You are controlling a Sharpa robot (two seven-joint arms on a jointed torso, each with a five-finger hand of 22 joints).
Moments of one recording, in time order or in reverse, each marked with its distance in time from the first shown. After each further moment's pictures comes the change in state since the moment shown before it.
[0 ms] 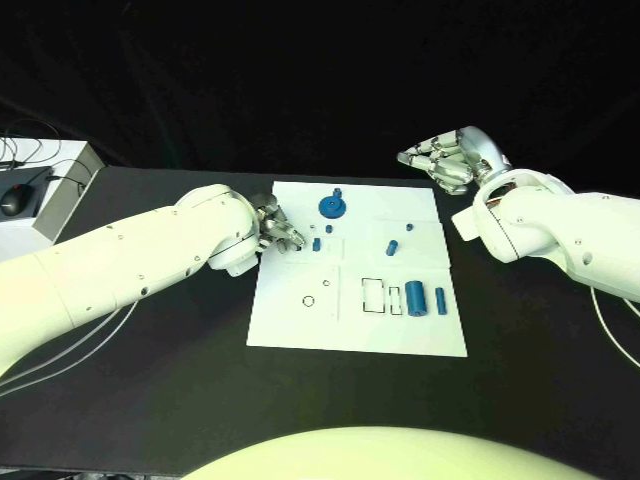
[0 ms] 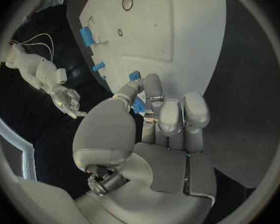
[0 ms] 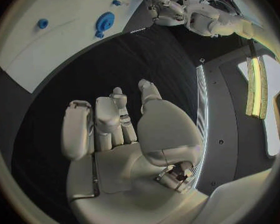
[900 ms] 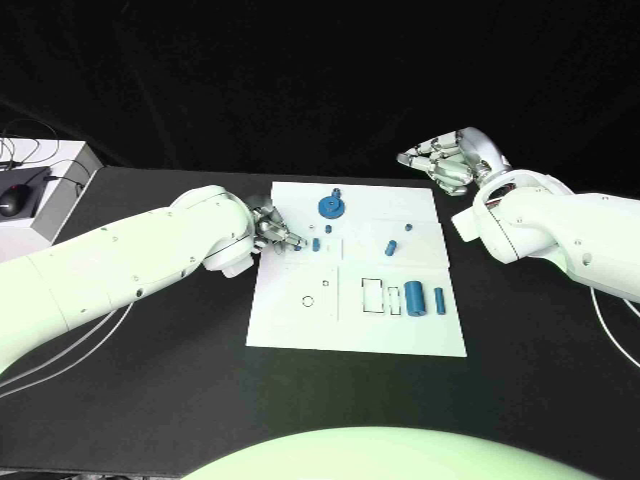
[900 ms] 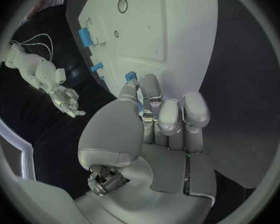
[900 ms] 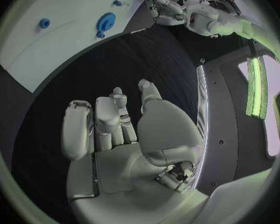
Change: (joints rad) left arm -0.004 -0.012 0.004 0.001 -0.002 0.008 0.000; left_hand 0.081 0.060 -0.492 0.206 -0.013 0.001 -0.017 -0.005 0.015 0.005 -0.009 0.000 -0.013 -0.004 -0.003 0.000 -0.020 0.000 0.000 0.000 -0.004 -0.007; right arm -0.002 -0.004 0.000 0.000 0.000 0.001 0.001; right_hand 0.000 0.000 0.000 0.000 0.000 0.000 0.000 0.000 0.000 -0.003 -0.003 0.000 0.000 0.000 0.000 0.000 0.000 0.000 0.000 0.000 0.000 0.001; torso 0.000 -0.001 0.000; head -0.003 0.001
